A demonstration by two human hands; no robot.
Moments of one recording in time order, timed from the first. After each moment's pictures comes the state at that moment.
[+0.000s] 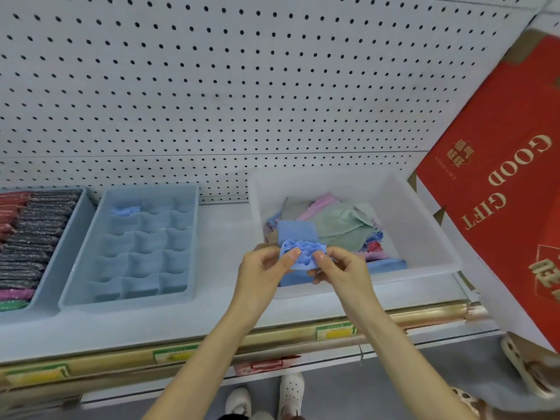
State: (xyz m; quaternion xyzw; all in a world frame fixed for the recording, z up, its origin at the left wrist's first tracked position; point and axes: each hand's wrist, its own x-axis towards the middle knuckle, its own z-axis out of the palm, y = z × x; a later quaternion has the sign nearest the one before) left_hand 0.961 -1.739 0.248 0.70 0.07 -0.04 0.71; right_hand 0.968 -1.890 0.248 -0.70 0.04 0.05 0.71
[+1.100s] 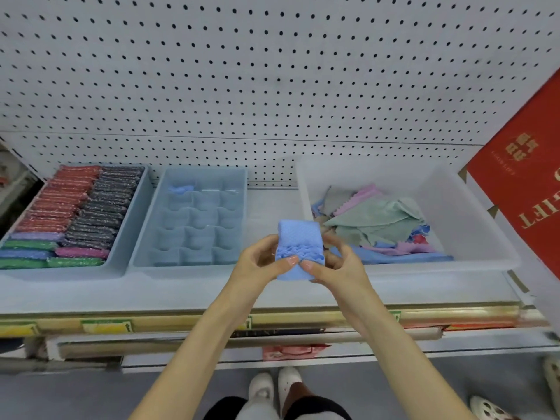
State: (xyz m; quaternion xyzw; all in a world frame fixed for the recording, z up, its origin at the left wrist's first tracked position) left_hand 0.915 -1.647 0.236 0.62 0.06 -0.10 0.77; right_hand 0.934 -1.811 0.240 -0.65 0.08 0.19 0.73
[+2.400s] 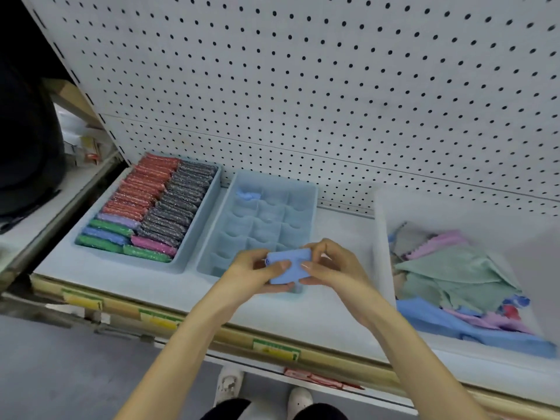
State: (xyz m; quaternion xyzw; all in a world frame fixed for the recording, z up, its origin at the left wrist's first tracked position) left_hand 0.936 -1.531 0.239 0.64 0.23 -0.11 0.72; right_hand 1.003 -1.702 0.234 -0.69 -0.12 0.29 0.66
